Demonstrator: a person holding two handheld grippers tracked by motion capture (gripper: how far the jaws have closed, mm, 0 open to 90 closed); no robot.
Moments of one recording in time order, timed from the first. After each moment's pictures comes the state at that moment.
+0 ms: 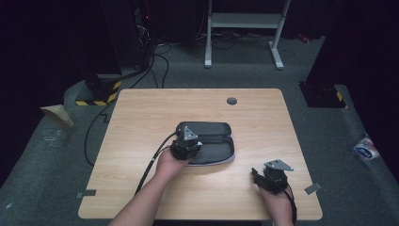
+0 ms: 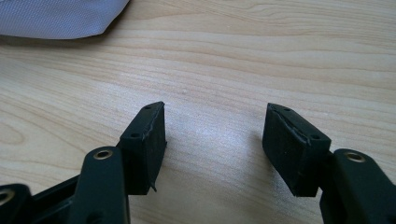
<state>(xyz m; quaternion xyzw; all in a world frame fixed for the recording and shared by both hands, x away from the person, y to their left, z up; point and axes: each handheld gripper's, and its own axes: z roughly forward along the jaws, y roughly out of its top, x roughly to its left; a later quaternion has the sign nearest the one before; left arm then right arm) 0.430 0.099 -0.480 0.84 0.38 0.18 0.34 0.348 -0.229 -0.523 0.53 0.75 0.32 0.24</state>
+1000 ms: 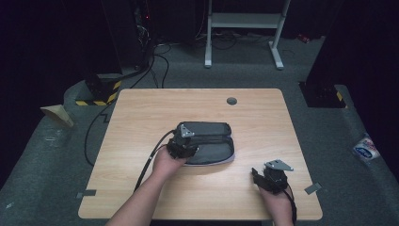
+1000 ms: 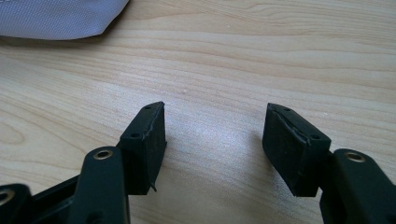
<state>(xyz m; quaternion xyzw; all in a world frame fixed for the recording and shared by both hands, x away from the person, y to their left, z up) 0.431 0.113 -0.473 0.83 0.41 0.18 0.34 0.347 -0.229 -0.523 0.53 0.75 0.32 0.24</state>
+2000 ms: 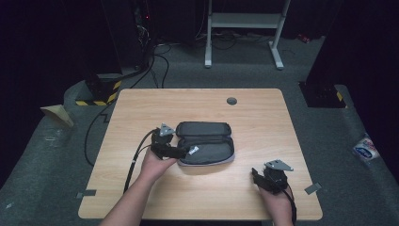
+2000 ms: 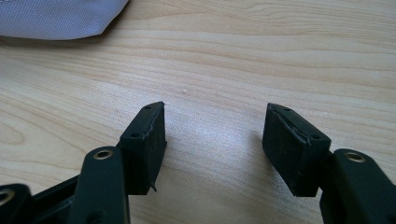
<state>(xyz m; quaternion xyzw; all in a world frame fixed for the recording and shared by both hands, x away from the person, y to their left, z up) 0.418 0.162 -0.461 0.78 0.45 0.18 0.39 0.347 -0.229 -0.523 0.53 0.75 0.32 0.24</state>
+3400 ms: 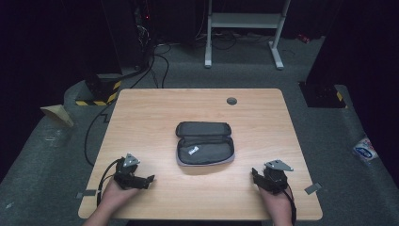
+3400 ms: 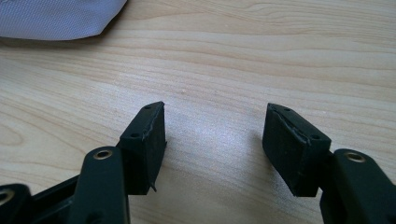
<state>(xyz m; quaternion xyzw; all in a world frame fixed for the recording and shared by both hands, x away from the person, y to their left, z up) 0.337 0.276 -0.526 0.81 0.46 0.18 0.32 0.346 -0.228 -0.523 0.54 0.74 0.32 0.24</state>
